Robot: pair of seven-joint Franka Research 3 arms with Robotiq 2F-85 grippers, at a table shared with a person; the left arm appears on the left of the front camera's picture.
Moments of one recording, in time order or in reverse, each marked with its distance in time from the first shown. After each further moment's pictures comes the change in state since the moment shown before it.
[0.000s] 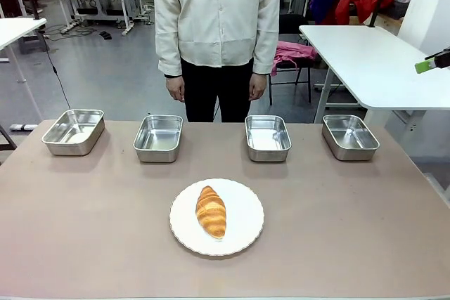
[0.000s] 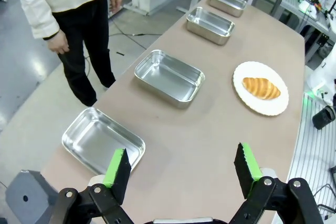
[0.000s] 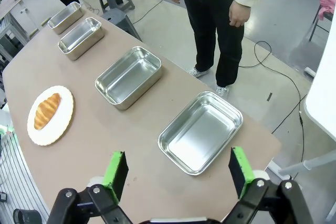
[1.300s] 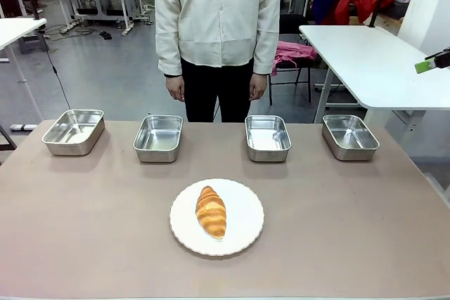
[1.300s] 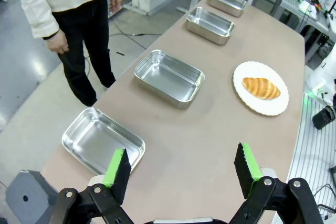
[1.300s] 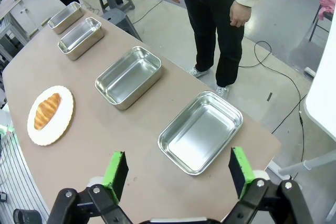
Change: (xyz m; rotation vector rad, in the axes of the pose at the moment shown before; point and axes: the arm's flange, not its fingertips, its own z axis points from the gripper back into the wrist) left arm 0.000 0.000 0.000 0.000 0.000 0.000; right arm 0.000 0.000 0.000 0.000 0.000 0.000
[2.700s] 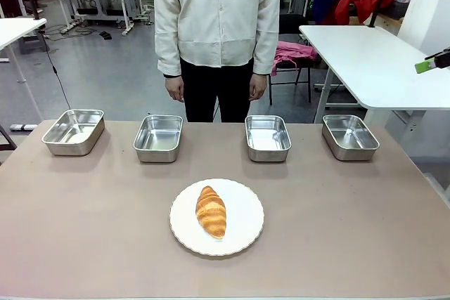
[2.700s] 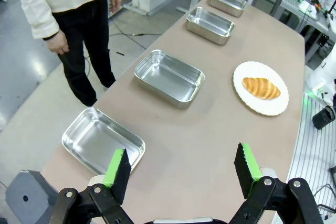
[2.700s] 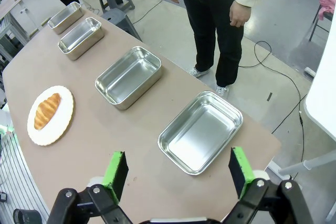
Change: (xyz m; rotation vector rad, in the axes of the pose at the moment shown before) left arm 0.000 0.000 0.000 0.000 0.000 0.000; right arm 0.000 0.000 0.000 0.000 0.000 0.000
